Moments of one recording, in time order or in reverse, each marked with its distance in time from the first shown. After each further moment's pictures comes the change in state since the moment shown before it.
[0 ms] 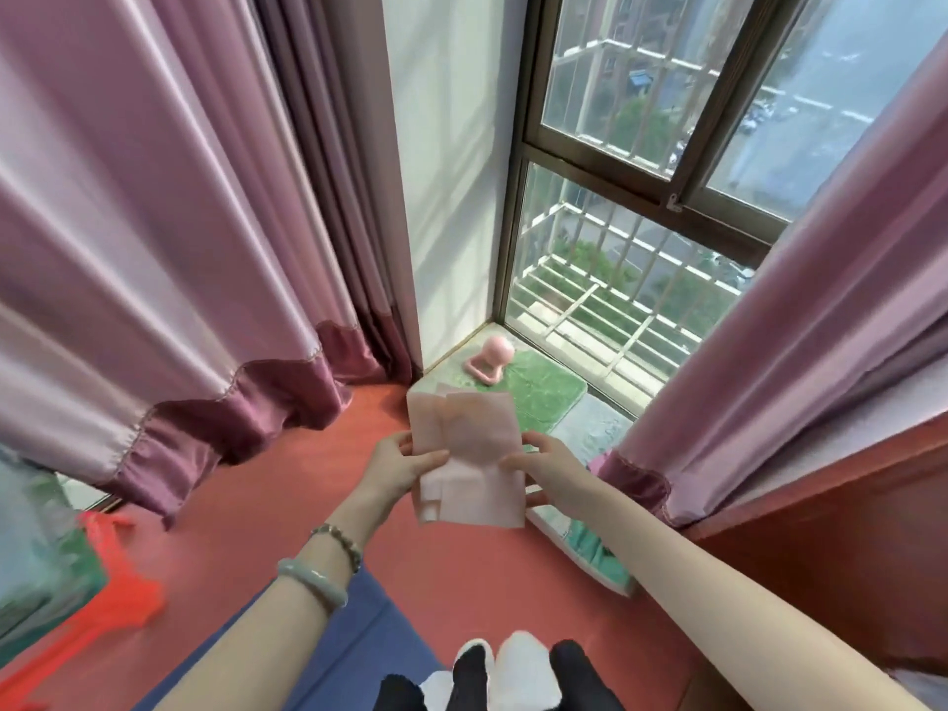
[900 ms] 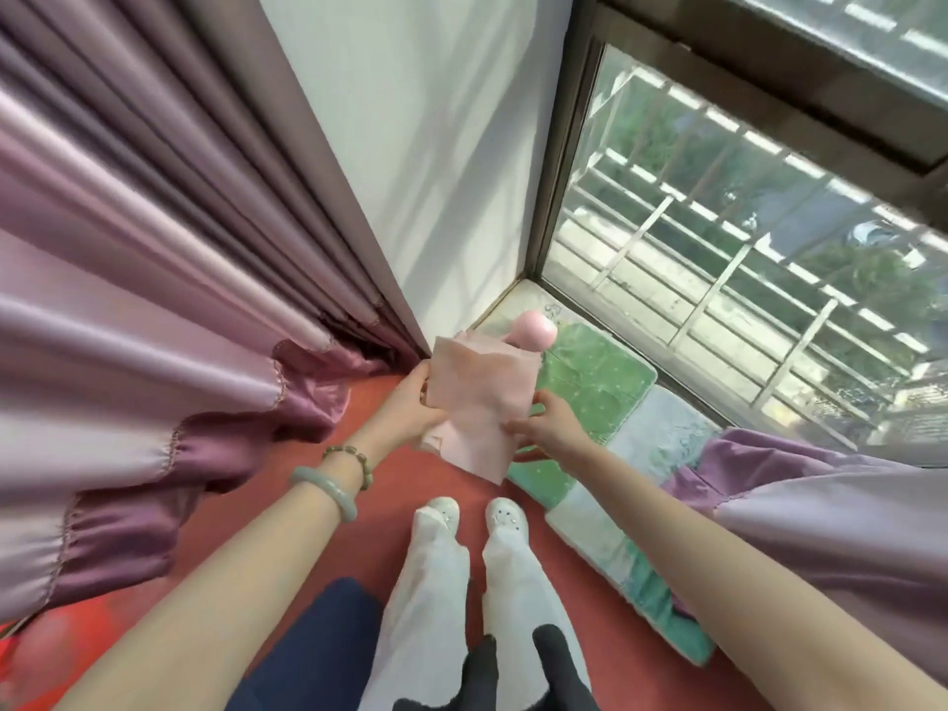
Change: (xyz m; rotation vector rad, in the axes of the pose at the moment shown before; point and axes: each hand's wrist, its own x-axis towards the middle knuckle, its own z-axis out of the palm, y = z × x) left_hand 0.477 0.104 -0.019 0.475 -0.193 -0.053; right_hand 0.466 -0.120 -0.054 0.017 0.038 0.166
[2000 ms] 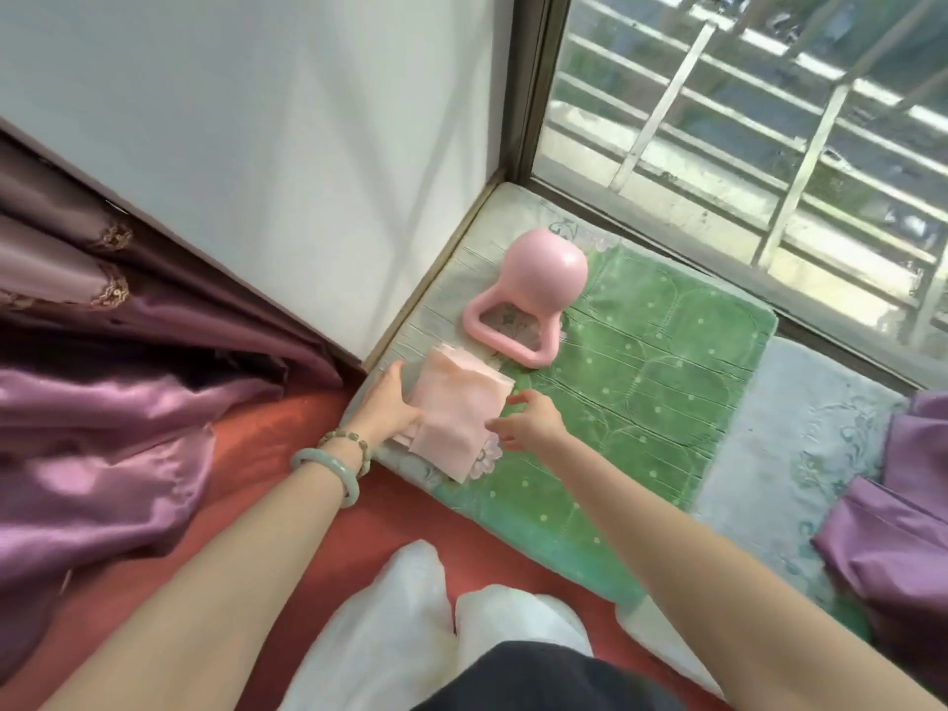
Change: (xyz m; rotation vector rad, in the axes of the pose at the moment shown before) left_hand 0.448 -0.359 0.110 0.406 -0.078 -0.147; right_hand 0.492 0.277 0.030 -0.013 0.188 0.248
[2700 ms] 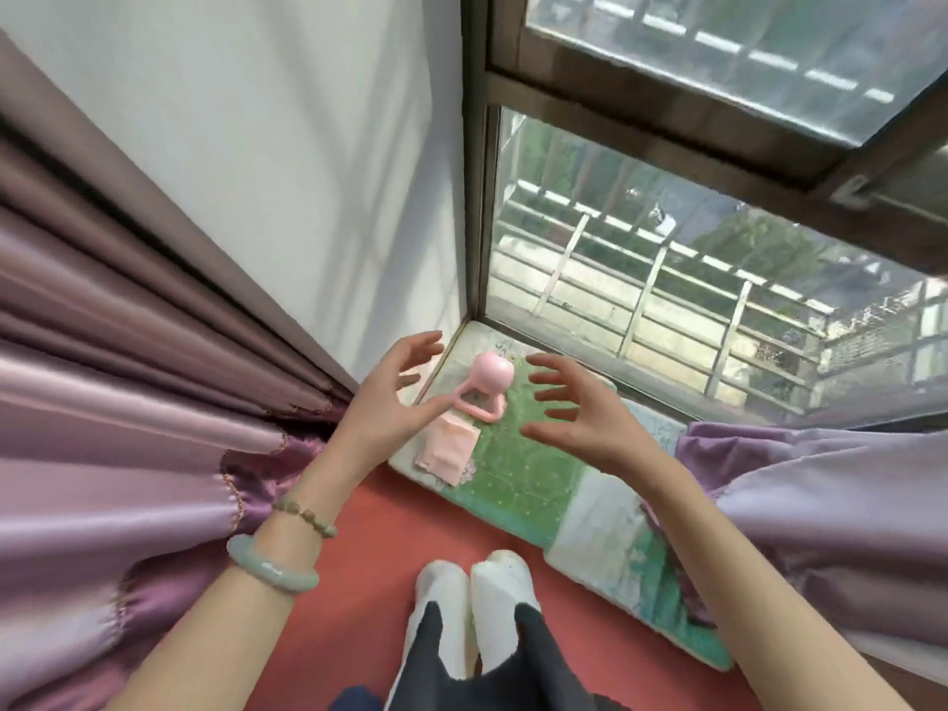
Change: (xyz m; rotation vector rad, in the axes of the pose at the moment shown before) left_hand -0.471 0.302 -0.270 -0.362 0.109 0.581; right_hand -0.574 -0.227 -0.193 -0.113 0.017 -0.667
